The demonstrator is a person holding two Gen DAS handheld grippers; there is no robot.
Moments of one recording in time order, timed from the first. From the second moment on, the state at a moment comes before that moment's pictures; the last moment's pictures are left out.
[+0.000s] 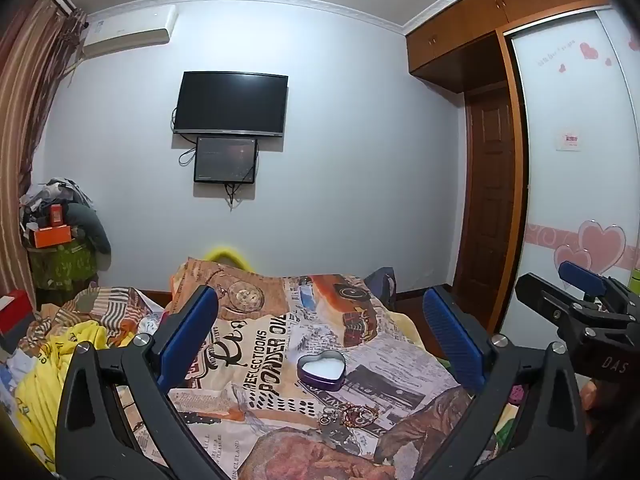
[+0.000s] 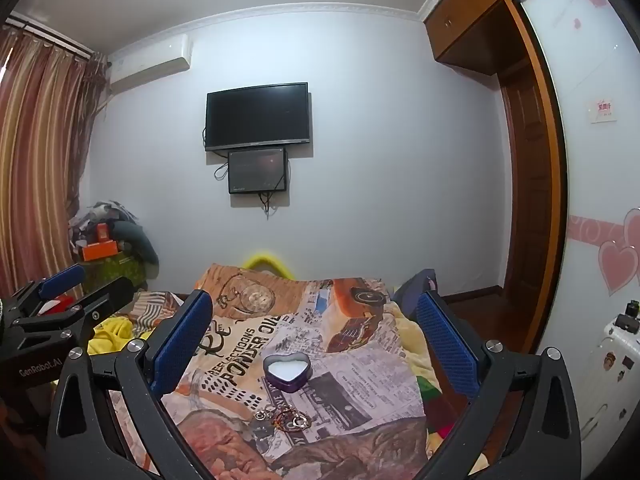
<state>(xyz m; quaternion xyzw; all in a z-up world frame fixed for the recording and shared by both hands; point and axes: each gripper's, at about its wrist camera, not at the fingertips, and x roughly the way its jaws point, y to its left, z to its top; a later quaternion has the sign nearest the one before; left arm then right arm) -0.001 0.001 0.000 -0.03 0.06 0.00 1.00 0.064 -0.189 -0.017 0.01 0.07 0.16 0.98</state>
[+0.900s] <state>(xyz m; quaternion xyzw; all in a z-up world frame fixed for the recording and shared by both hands) 0.007 0.008 -0.006 -0.04 0.08 0.00 1.00 0.066 -0.185 -0.019 0.01 0.08 0.16 0.98</state>
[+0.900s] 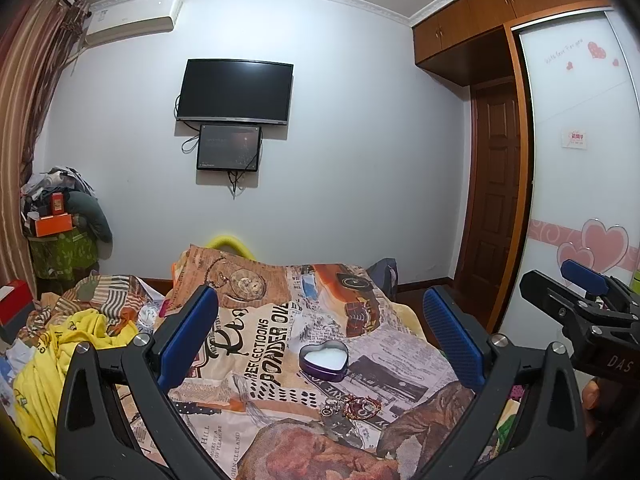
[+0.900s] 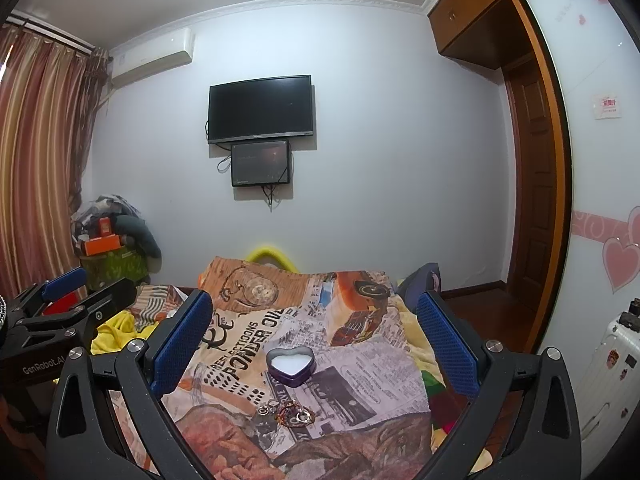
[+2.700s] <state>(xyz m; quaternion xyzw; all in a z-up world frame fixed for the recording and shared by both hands) 0.018 0.008 -0.010 -0.04 0.10 0.00 0.99 0.069 -0.185 -0.019 0.01 0.09 0.17 0.98</state>
